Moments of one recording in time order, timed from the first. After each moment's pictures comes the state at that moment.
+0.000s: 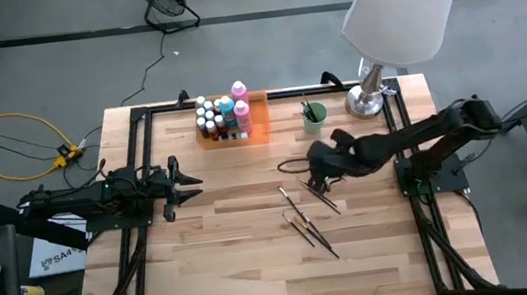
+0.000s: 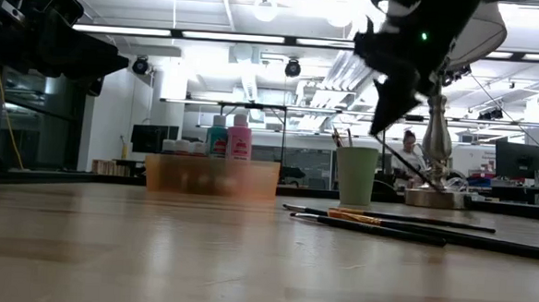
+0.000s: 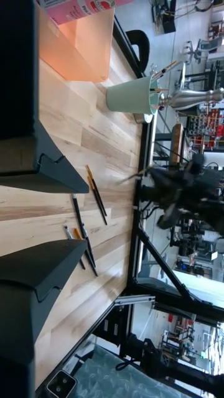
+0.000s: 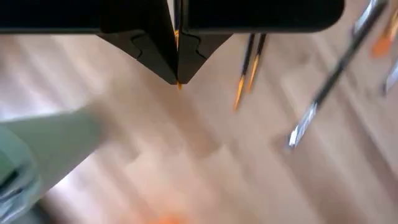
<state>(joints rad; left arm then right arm) 0.01 0.04 0.01 0.02 0.04 -0.11 0.10 1.46 0.98 -0.67 0.50 0.60</state>
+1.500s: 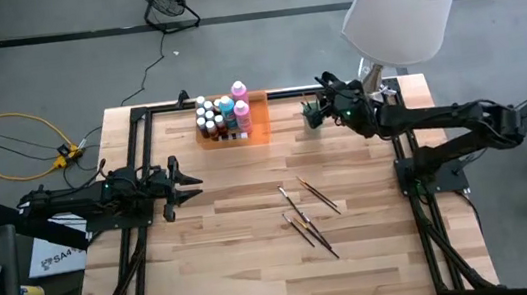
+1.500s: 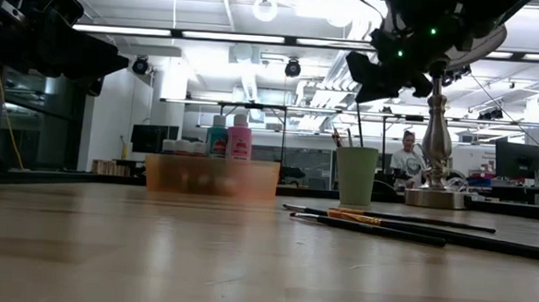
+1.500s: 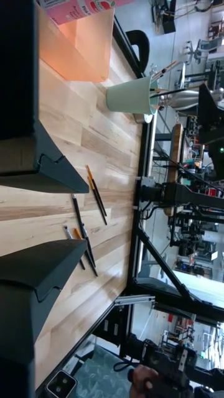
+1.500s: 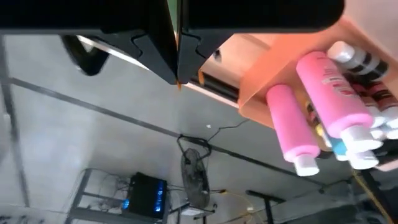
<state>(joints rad) 0.01 0.04 0.01 0.02 0.04 -0.11 -0.38 1.23 0.72 0.09 0.61 0.29</state>
